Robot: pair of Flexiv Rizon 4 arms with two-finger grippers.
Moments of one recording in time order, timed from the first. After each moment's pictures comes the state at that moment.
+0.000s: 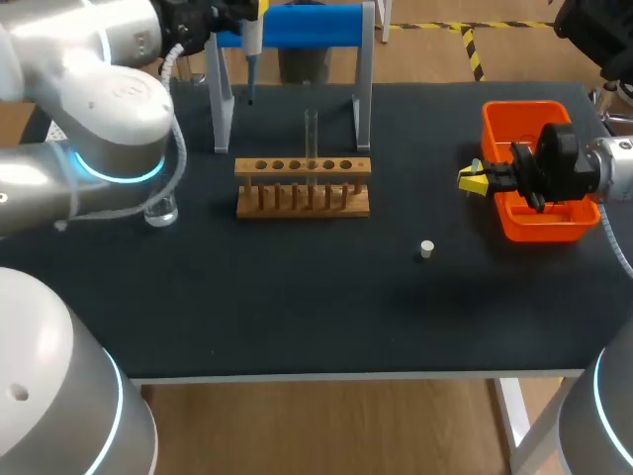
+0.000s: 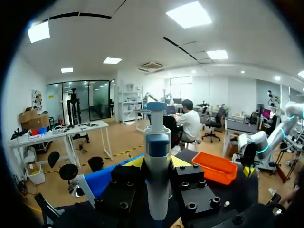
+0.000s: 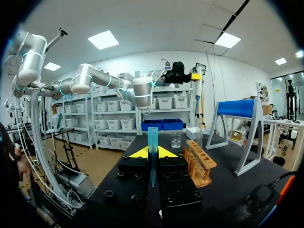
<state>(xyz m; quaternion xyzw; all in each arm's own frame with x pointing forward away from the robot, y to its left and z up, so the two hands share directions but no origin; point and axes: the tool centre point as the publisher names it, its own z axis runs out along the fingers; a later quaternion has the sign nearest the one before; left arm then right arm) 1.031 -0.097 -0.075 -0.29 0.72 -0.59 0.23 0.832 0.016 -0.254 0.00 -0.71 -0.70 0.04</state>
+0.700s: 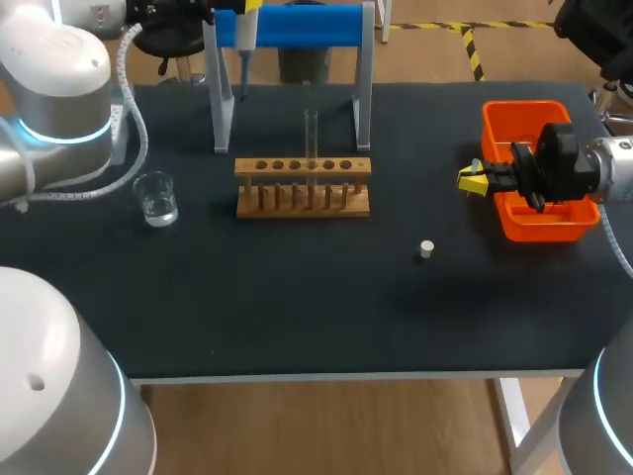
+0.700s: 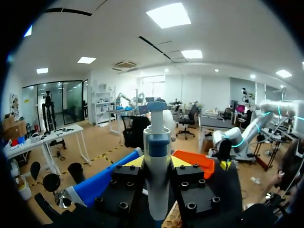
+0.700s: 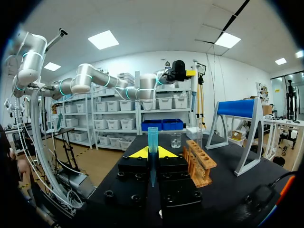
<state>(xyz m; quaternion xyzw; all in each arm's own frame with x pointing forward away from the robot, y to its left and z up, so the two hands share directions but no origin) 1.009 -0.099 -0.053 -0.19 0.75 -0.62 0.14 0.832 0.016 -0.254 0.00 -0.71 -0.70 0.04</state>
